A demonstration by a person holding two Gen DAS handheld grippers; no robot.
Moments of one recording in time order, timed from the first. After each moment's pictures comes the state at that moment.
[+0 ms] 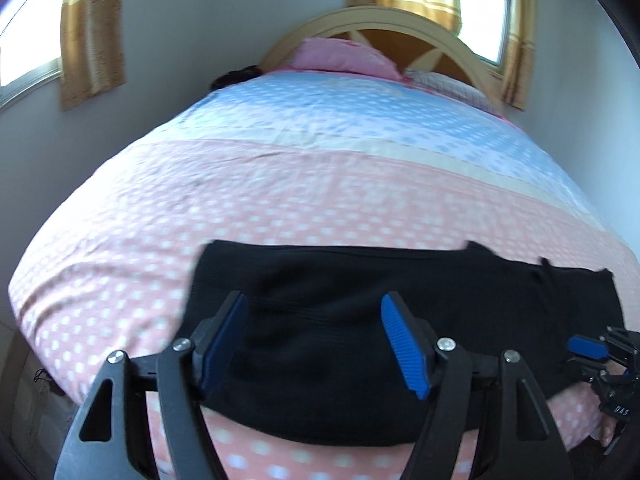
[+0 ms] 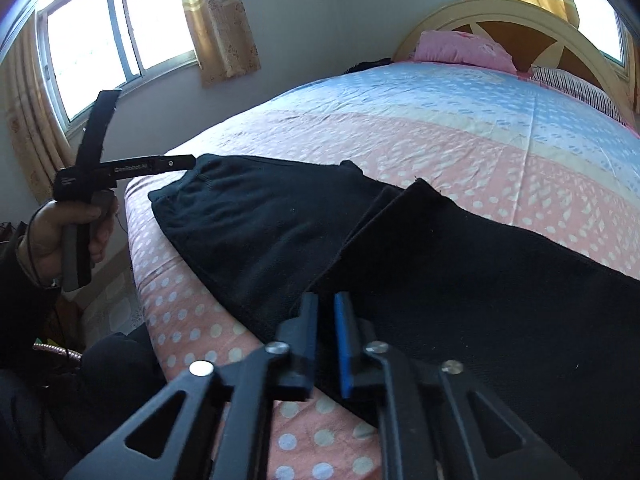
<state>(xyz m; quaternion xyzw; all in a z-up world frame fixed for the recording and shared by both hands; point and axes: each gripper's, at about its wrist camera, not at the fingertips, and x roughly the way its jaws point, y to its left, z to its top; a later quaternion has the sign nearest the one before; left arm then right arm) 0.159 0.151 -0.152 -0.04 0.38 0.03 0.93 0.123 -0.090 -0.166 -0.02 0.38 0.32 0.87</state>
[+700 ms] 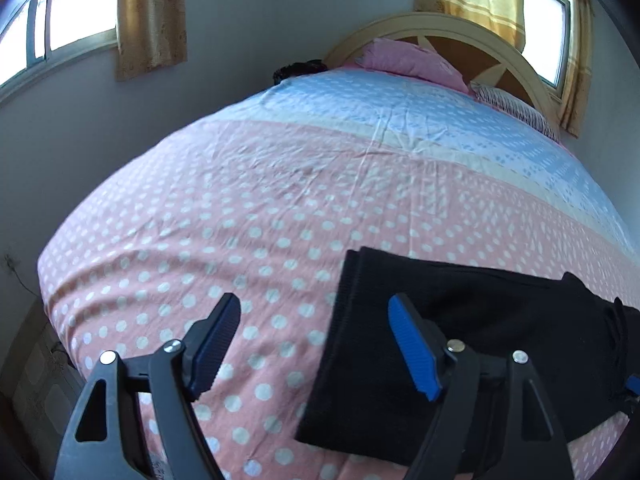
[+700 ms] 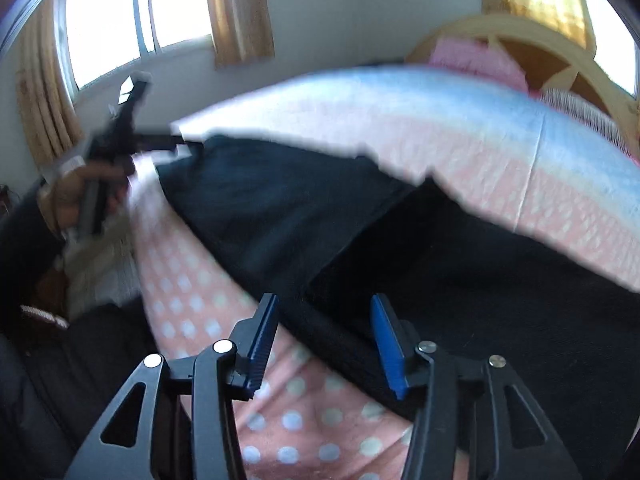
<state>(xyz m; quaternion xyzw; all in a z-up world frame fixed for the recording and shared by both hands) 0.173 0.235 -0.176 -0.08 0.38 0.11 0.91 0.111 -0.077 -0.179 -0.09 0.38 0.31 0.87</state>
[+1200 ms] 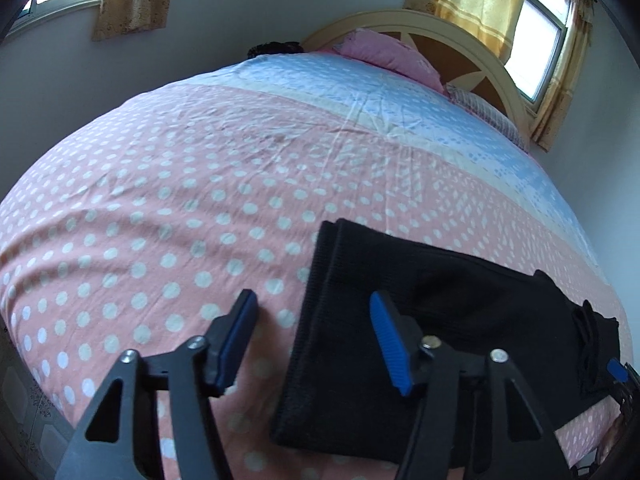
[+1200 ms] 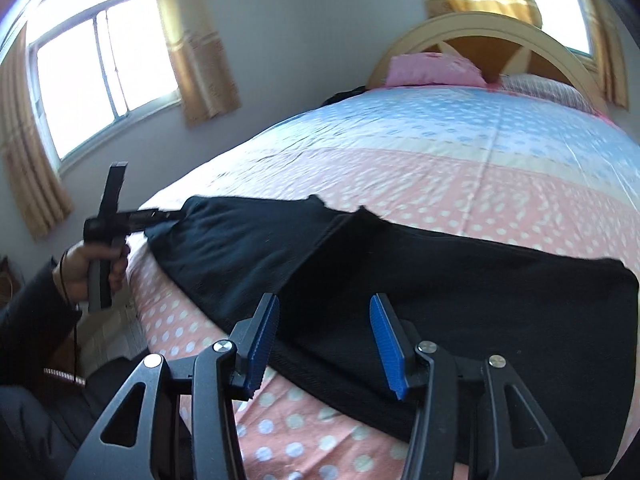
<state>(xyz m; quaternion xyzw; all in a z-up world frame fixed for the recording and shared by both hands) 0.173 0.241 -0.194 -0.14 0.39 0.03 0.91 0.117 -0.130 -0.155 0.04 0.34 0.28 0.90</state>
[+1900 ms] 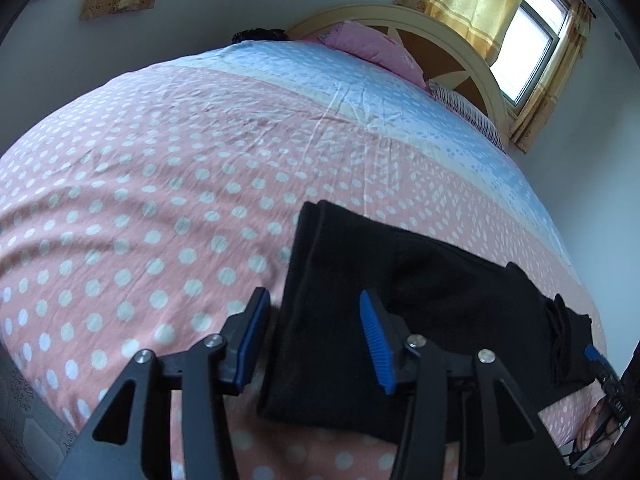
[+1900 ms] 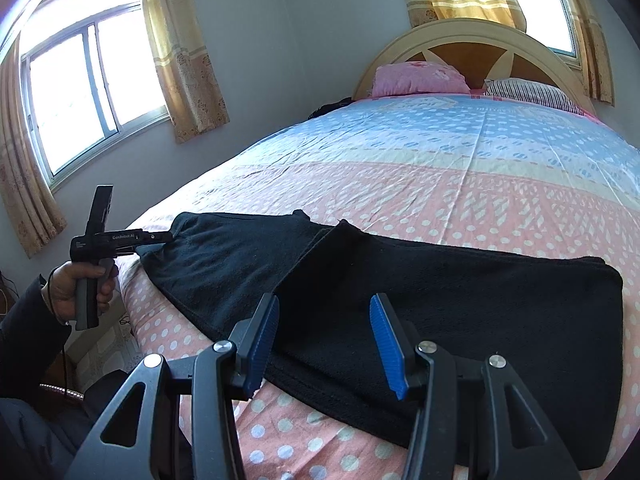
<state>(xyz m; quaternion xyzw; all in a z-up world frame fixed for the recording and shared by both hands) 0.163 0.245 -0.195 -0.17 0.40 -0.01 0.90 0.114 -0.139 -0.148 0.04 0.32 0.26 0.91</state>
